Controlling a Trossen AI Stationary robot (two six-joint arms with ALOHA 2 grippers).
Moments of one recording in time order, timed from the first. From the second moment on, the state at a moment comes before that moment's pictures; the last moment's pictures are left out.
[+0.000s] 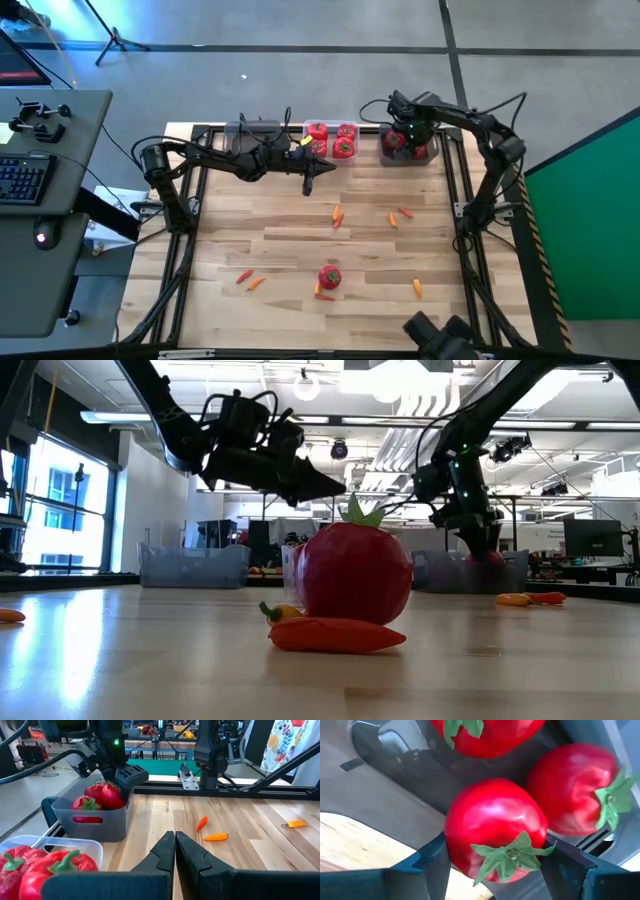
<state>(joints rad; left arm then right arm) 0.41 1.78 0.83 0.75 0.37 0.07 -0.91 1.80 1.29 -1.12 0.20 -0.13</state>
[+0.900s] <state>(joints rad) 0.42 1.78 0.83 0.73 0.37 0.07 -0.91 1.81 1.37 -1.21 0.29 -0.10</state>
